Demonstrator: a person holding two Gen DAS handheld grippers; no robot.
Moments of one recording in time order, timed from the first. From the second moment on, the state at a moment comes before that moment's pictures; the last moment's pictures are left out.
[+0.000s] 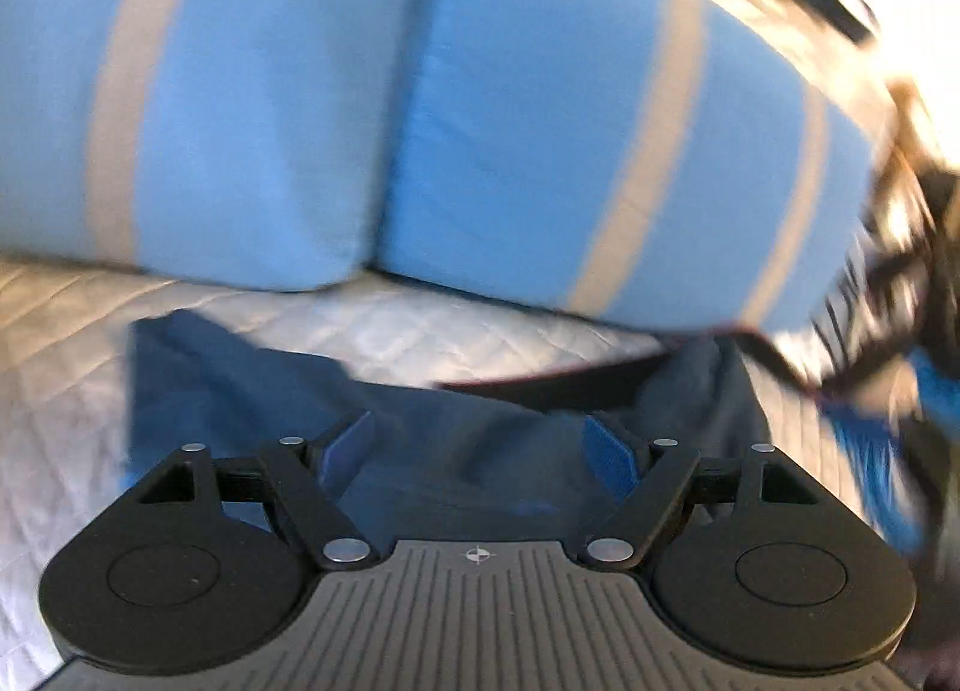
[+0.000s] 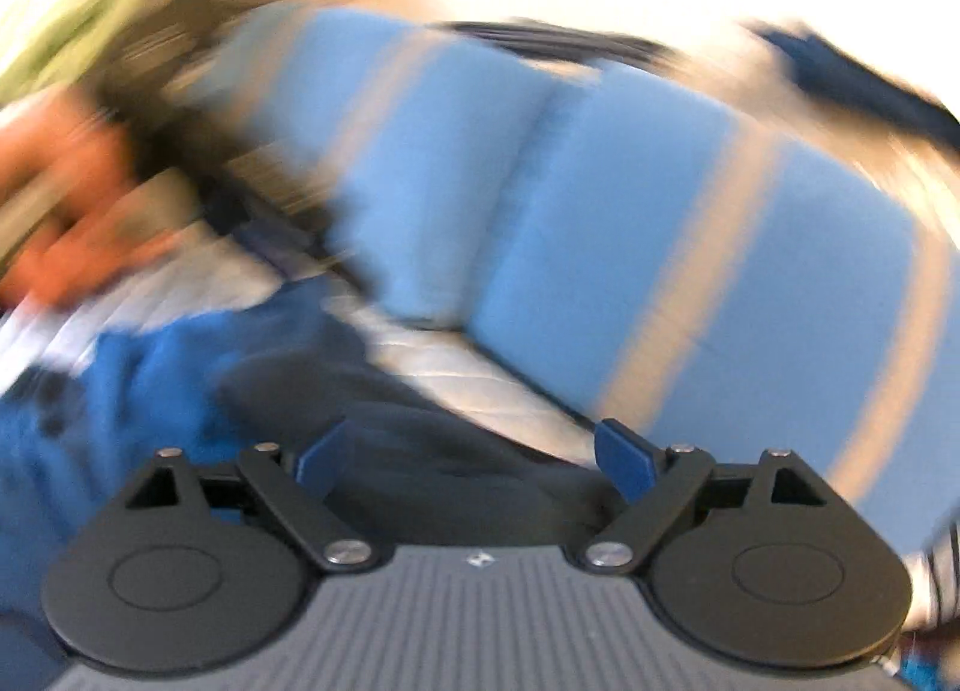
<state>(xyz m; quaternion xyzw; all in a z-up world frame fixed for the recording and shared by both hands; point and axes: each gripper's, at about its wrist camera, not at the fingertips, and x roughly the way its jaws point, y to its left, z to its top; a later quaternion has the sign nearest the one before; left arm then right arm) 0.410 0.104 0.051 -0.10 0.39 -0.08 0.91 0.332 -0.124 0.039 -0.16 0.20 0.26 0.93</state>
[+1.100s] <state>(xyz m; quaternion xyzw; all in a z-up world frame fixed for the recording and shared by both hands) 0.366 -0.117 -0.064 0.31 0.27 0.02 0.91 0.439 -0.267 0.009 0.20 0.37 0.15 0.90</state>
